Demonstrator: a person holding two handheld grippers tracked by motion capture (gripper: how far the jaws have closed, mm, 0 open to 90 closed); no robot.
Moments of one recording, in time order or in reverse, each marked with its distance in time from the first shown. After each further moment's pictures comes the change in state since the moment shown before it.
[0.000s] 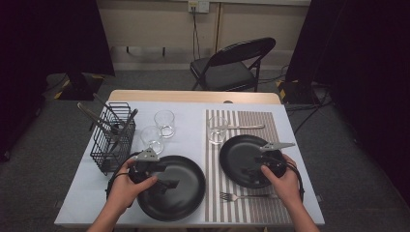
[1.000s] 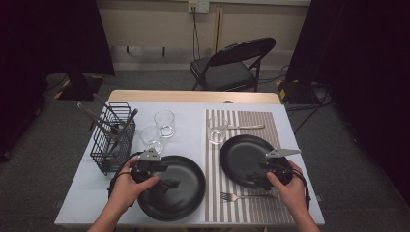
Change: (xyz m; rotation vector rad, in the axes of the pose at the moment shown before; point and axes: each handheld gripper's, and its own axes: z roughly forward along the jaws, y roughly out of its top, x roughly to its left) left arm 0.001 0.001 0.005 0.011 -0.009 0.005; right arm -0.002 -0.020 -0.012 0.011 -0.001 0.005
